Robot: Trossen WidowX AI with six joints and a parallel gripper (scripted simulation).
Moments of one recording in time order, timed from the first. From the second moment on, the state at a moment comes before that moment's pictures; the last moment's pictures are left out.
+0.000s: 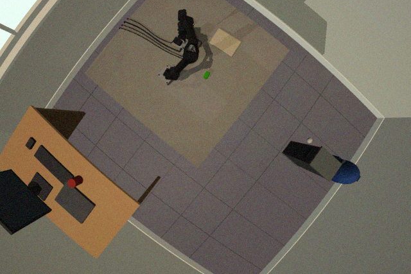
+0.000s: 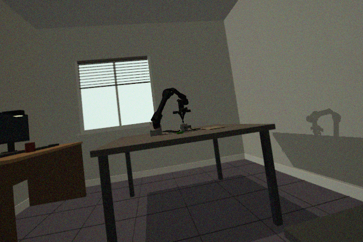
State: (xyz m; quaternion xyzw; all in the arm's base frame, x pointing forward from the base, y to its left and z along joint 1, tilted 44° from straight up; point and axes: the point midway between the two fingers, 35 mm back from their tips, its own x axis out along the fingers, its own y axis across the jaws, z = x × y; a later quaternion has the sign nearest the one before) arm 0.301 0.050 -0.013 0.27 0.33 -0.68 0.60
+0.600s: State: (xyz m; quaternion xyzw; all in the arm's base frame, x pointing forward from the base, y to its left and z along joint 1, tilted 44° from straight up) arm 0.300 0.049 -0.015 0.28 0.33 -0.68 0.60
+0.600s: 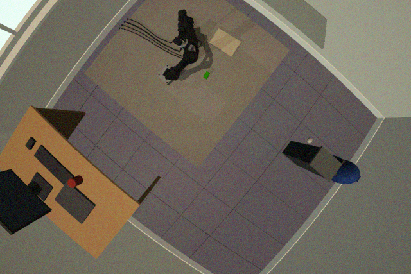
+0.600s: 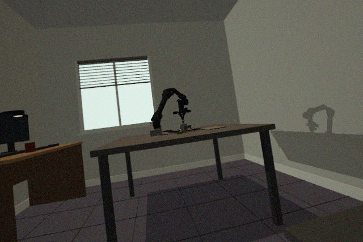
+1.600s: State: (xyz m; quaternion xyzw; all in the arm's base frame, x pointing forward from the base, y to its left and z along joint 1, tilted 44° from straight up) arm 0.299 0.047 -0.017 0.28 0.33 -0.68 0.60
